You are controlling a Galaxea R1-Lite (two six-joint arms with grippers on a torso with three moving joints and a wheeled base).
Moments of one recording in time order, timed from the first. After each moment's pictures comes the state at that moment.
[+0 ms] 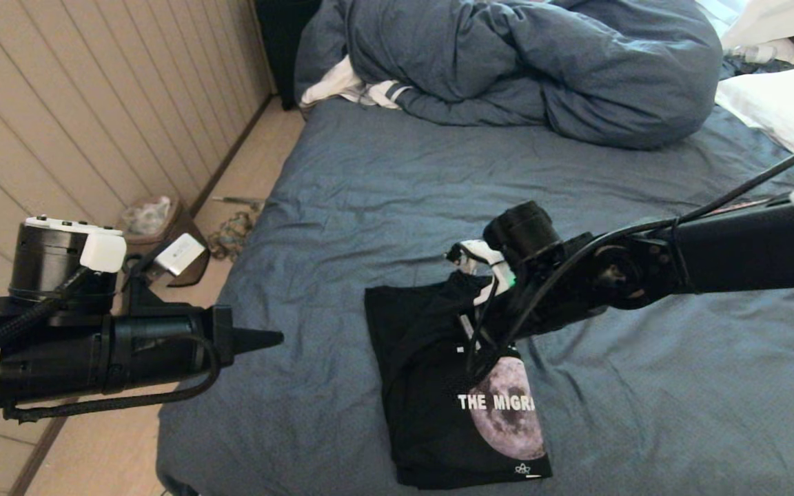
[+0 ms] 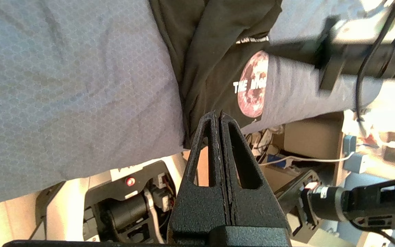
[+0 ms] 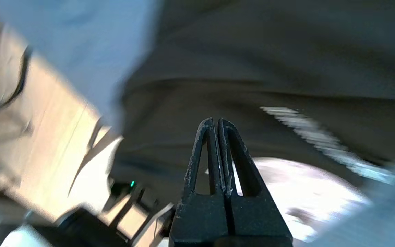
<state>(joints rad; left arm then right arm) -0.37 1.47 -0.71 -0.24 -0.45 -0.49 0.54 1.96 -1.40 0.28 0.17 0.04</state>
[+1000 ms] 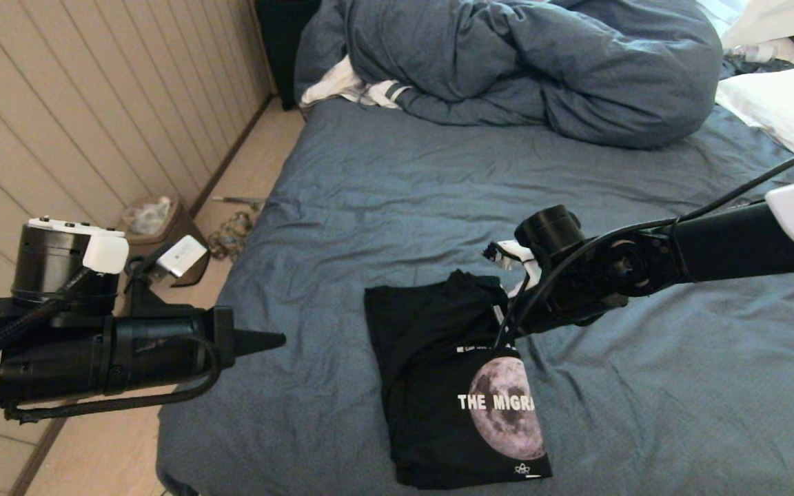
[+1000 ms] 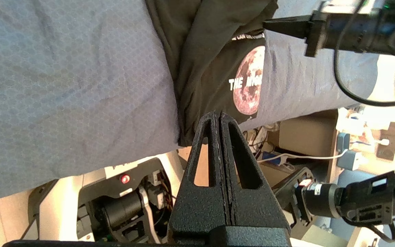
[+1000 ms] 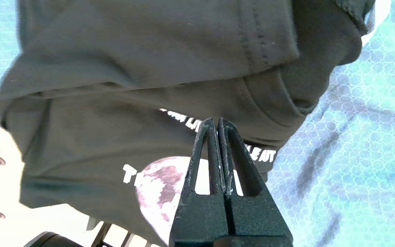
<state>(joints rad) -0.37 1.48 -0.71 -0.25 -0.47 -0.51 0.40 2.01 -1.39 0.28 0.12 0.03</state>
